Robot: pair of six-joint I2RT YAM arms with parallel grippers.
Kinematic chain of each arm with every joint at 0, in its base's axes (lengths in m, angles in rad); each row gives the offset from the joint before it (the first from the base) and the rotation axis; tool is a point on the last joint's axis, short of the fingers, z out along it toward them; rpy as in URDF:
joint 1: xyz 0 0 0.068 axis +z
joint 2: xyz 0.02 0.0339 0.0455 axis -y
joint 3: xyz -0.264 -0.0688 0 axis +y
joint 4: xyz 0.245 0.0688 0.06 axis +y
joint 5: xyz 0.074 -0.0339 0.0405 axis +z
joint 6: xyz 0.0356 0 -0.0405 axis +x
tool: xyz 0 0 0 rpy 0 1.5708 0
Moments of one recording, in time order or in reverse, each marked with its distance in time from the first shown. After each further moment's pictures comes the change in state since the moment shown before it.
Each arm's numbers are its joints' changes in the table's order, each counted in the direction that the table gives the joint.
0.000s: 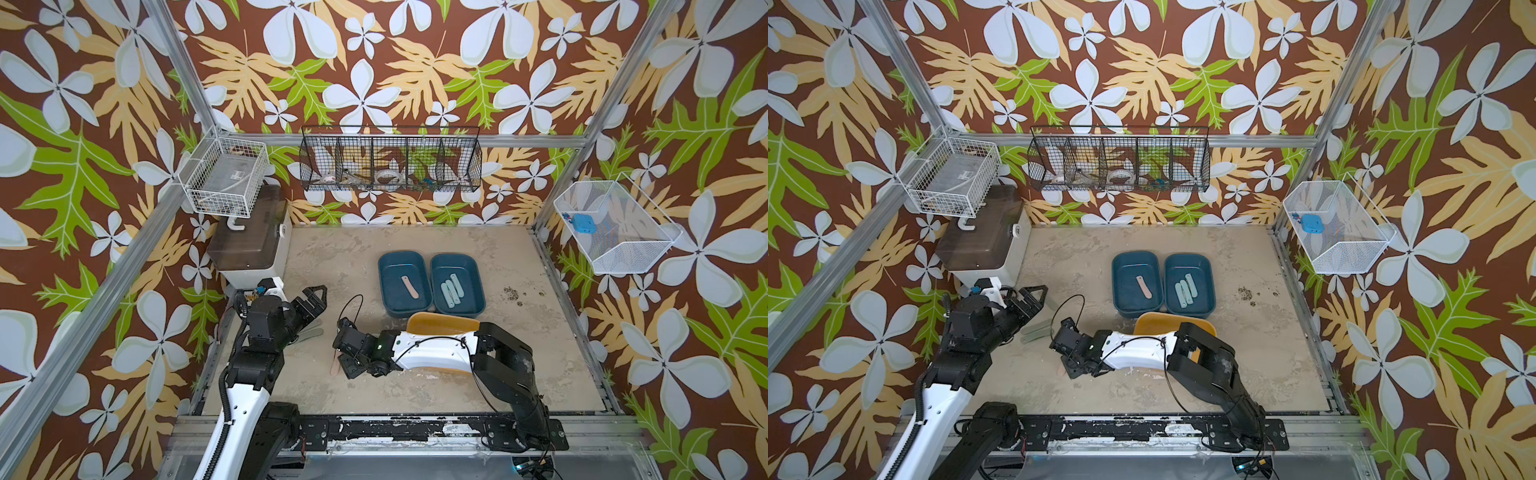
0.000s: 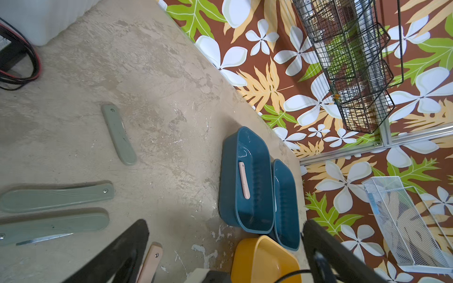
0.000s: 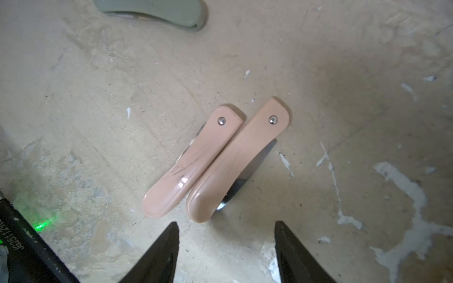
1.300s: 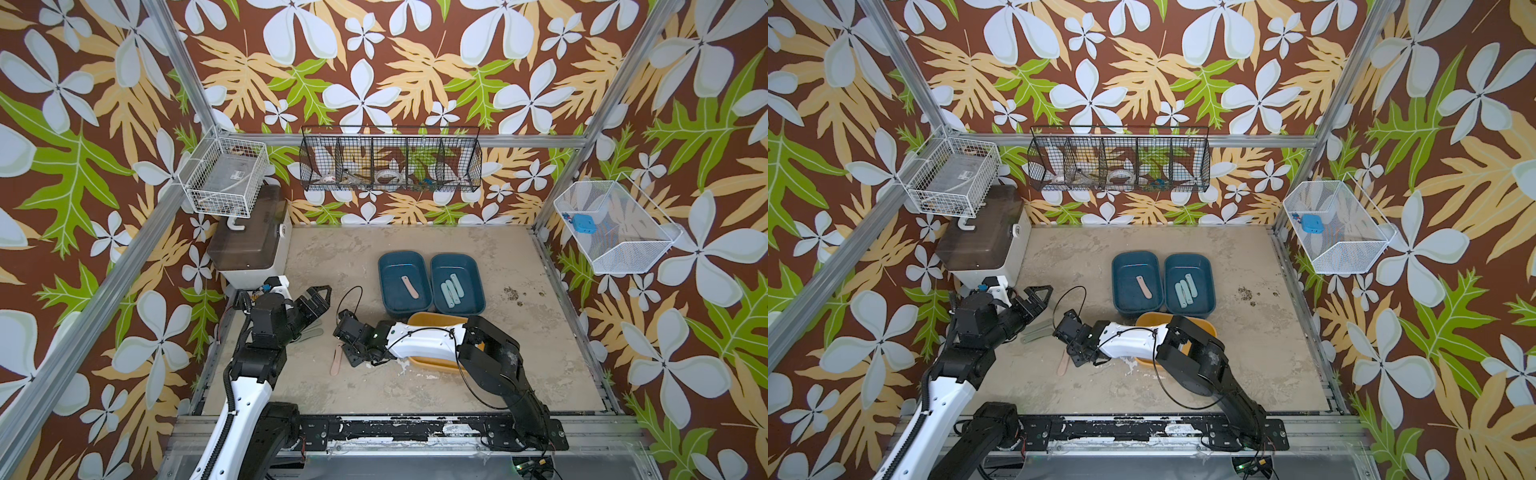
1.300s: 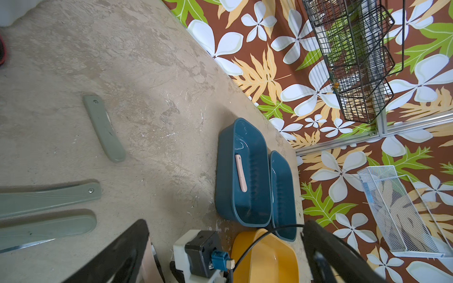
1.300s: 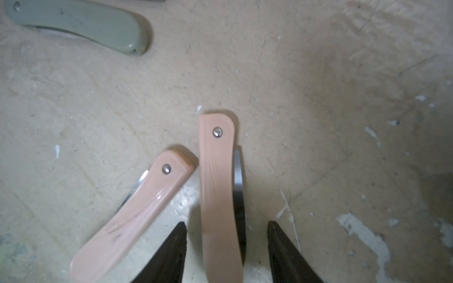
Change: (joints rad) left arm 0.003 -0.052 0.019 -0.061 -0.051 0.000; right arm -0.065 -0.097 -0.090 0.019 -0.042 -0.084
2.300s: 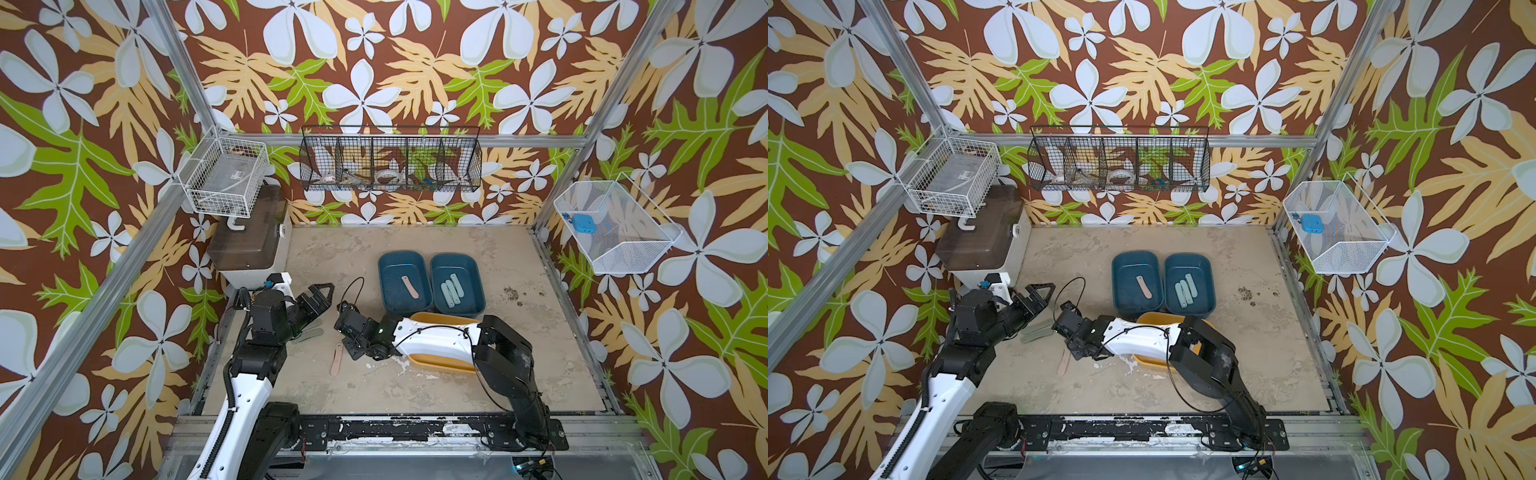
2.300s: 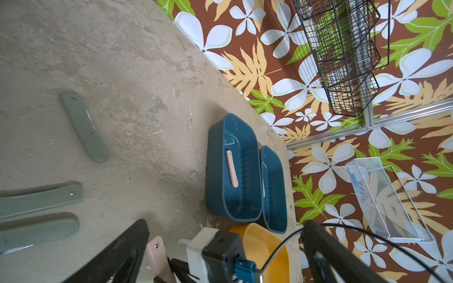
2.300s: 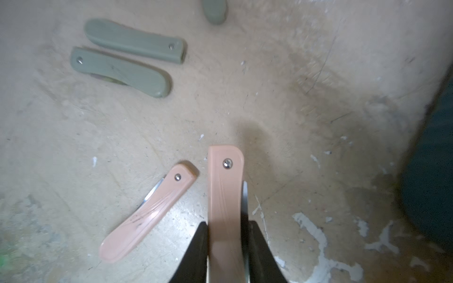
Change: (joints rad) left arm 0.000 -0.018 -0.028 -0.013 -0.061 -0.005; right arm -0.006 0.124 0.010 0.014 -0.080 -0.089
